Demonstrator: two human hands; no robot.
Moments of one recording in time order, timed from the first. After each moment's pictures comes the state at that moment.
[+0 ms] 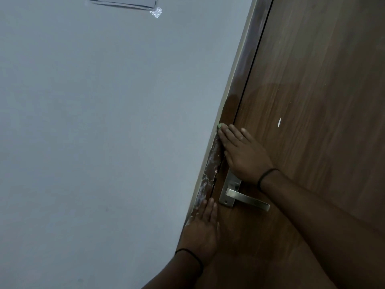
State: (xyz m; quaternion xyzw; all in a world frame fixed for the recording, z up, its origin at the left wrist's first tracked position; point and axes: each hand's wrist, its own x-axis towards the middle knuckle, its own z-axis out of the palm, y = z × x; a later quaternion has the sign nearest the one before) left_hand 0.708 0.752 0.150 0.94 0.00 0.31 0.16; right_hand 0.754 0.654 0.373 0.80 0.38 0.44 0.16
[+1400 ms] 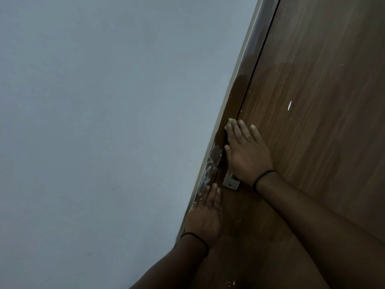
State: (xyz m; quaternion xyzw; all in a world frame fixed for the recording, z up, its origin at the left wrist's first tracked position) left_hand 0.698 0.745 0.146 0.94 0.01 0.30 0.16; right_hand 0.741 0.664 0.329 0.83 0.30 0.45 0.14
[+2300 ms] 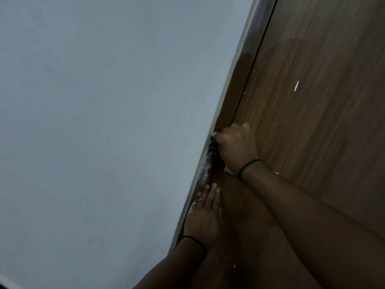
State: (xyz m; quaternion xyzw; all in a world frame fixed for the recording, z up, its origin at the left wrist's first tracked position) left_hand 0.696 0.739 0.104 0.93 0.02 0.33 0.16; right_hand 0.728 0.690 0.312 0.79 0.38 0.47 0.07
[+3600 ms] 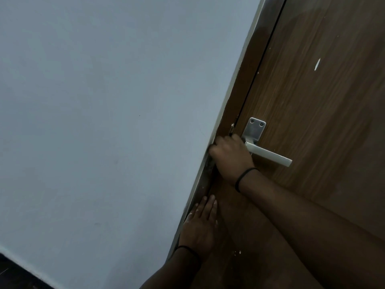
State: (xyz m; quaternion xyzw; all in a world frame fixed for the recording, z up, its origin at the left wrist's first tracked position) left_hand 0.671 0.739 0.043 0.93 0.00 0.35 0.09; right_hand 0.719 0.698 0.255 0.80 0.41 0.38 0.19
